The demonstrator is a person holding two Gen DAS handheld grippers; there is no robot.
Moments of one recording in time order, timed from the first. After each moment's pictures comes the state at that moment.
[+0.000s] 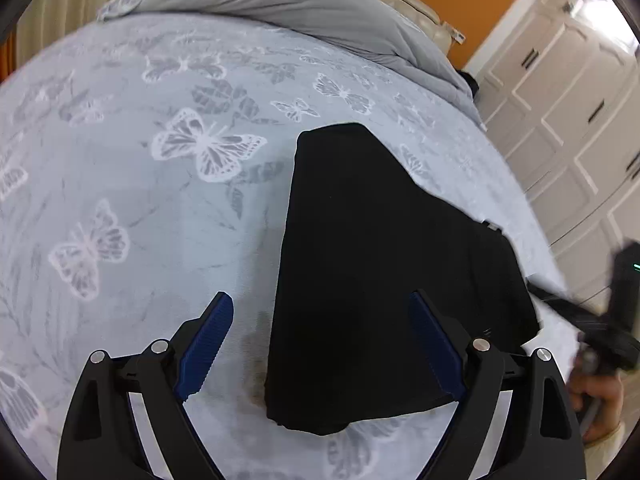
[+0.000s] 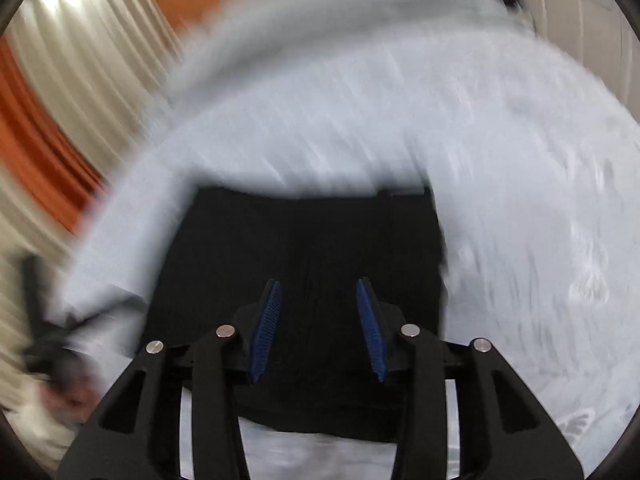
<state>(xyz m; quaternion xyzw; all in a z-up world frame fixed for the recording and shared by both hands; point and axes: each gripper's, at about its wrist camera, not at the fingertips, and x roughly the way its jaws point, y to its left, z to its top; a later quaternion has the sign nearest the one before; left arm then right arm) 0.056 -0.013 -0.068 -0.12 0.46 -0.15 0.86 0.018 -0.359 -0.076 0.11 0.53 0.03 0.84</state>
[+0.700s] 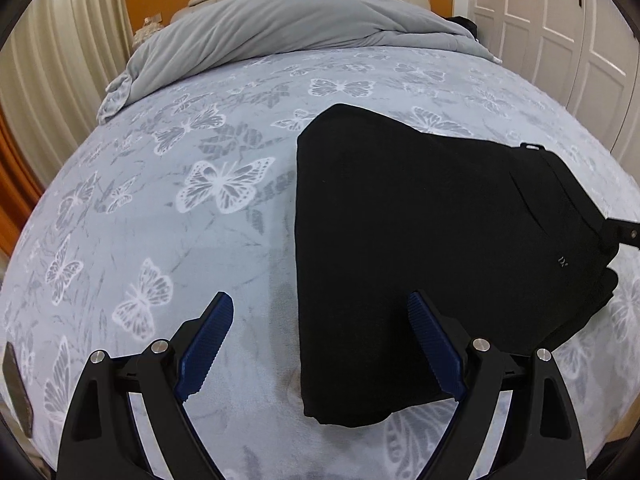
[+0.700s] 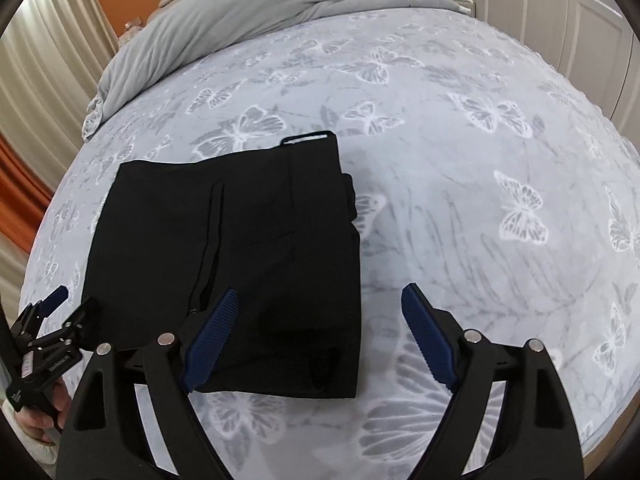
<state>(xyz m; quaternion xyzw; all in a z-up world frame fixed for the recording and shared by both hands) 0.038 -0.060 -0.076 0.09 0.43 -0.09 0.89 -0.025 -0.370 -0.044 0.14 0.48 -0.02 0.86</state>
